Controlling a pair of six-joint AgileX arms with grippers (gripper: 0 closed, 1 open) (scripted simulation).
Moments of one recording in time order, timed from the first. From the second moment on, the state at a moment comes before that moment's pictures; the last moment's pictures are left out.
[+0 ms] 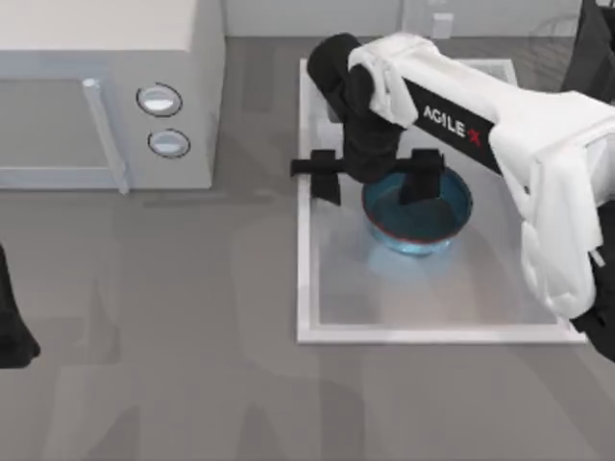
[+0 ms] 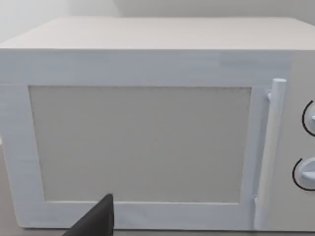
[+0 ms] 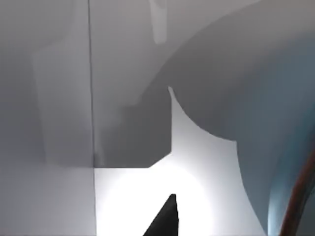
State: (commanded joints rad) left arm 0.00 0.00 0.00 0.00 0.00 0.00; right arm 0.50 2.85 2.51 -1.05 0.11 0.52
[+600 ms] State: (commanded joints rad) left arm 0.00 0.00 0.00 0.00 0.00 0.00; right arm 0.50 2.86 2.51 -1.04 0.11 0.52
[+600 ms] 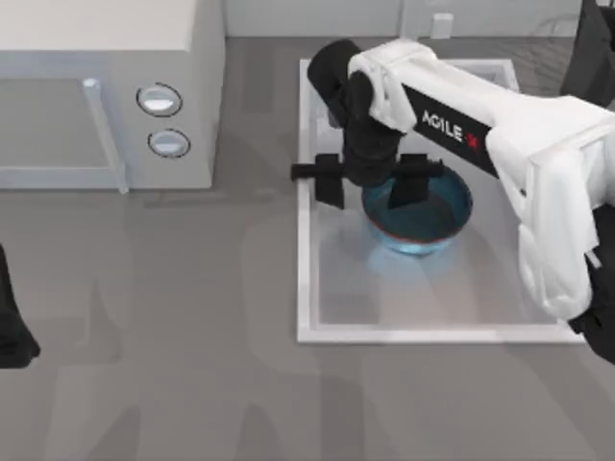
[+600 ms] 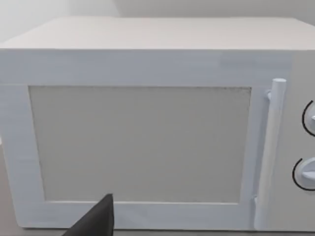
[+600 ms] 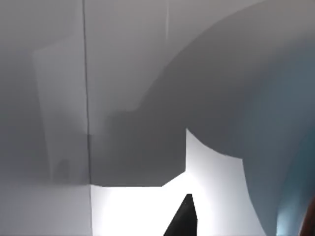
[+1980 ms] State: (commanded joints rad) left arm 0.00 0.00 0.00 0.00 0.00 0.00; right arm 0.66 2.65 2.35 -1.18 0.13 0.61
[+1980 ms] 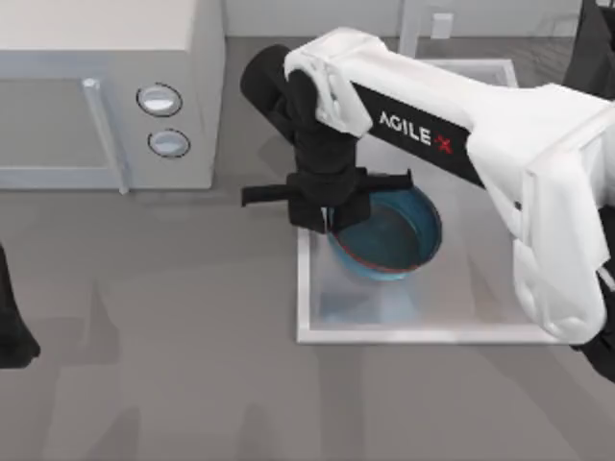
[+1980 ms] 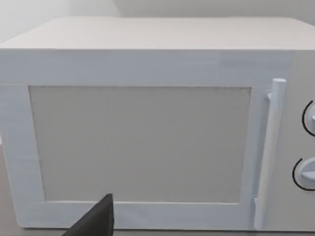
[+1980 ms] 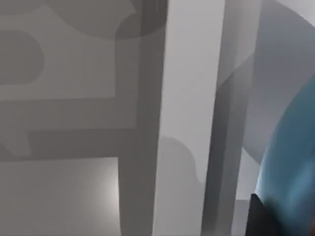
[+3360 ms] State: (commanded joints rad) left arm 0.00 0.00 0.00 0.00 0.00 0.00; right arm 0.95 1.74 1.87 -1.54 0.14 0.98
